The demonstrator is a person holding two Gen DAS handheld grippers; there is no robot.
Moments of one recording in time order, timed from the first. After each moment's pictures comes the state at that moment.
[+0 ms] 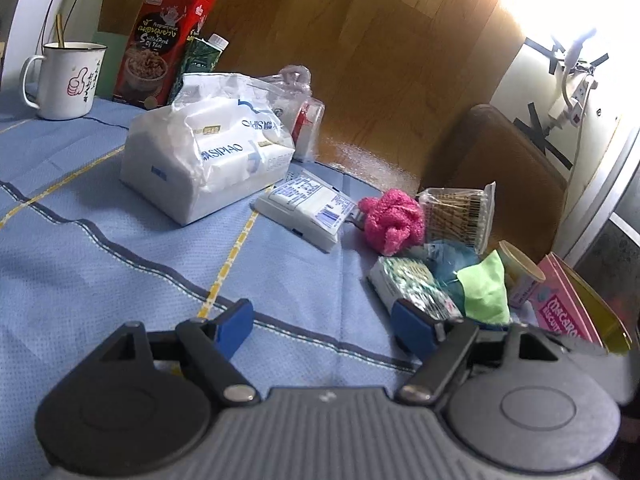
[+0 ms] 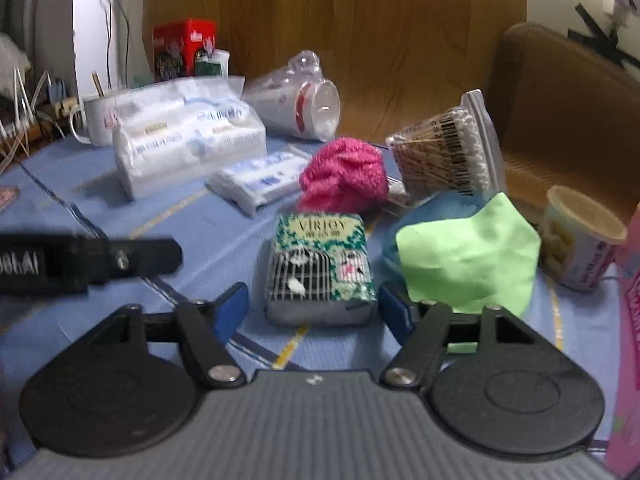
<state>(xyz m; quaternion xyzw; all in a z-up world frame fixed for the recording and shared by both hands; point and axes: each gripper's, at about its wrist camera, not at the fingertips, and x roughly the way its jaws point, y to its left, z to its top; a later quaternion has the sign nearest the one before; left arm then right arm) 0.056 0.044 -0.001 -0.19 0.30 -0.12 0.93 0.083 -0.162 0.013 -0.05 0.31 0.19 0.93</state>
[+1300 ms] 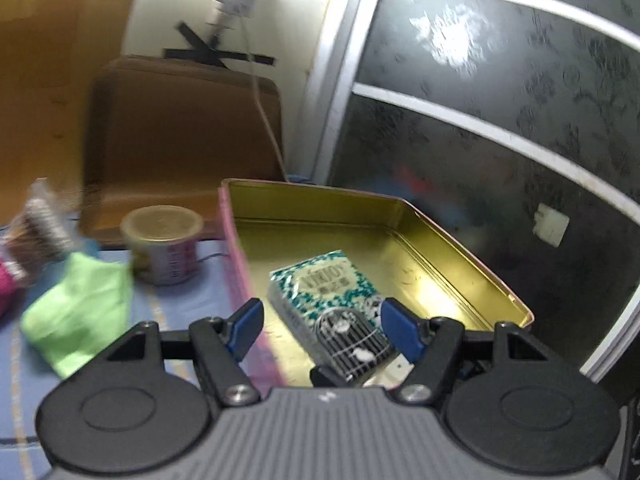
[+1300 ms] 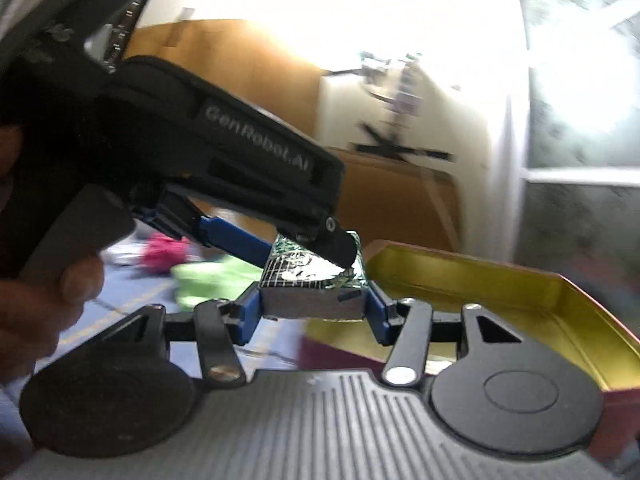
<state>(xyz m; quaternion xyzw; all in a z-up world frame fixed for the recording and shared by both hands) 0.020 -0.224 0.070 0.00 0.27 -0.43 0.86 -0.068 -0.312 0.039 -0.04 0.10 -0.02 0.99</state>
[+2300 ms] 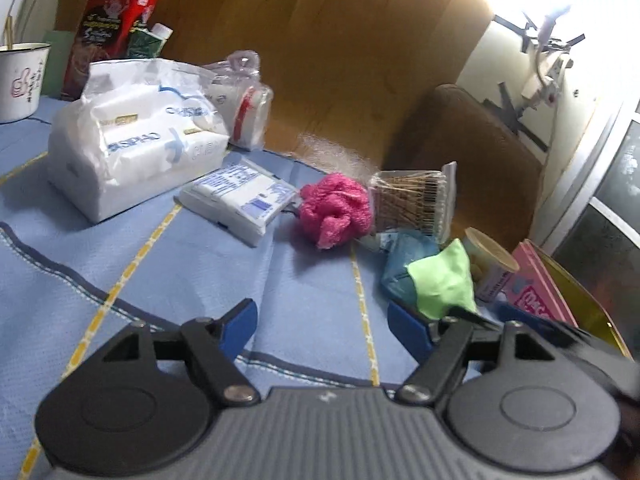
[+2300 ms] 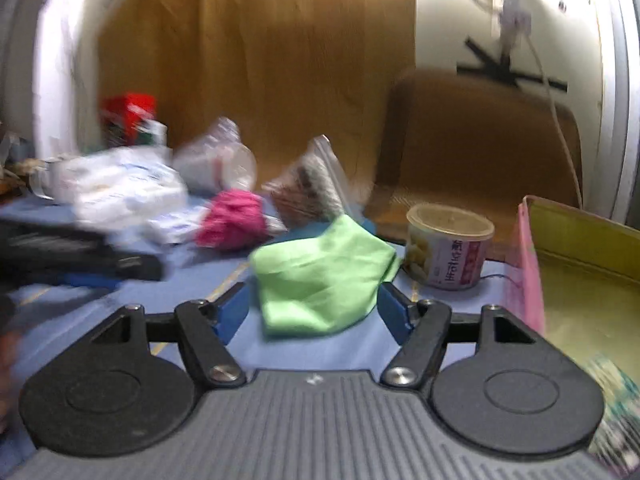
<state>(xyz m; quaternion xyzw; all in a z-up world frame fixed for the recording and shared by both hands) 0.074 -0.001 -0.001 -0.18 0.30 -0.16 0.92 0.079 -0.228 0.024 -0.03 0.24 0.09 0.97</state>
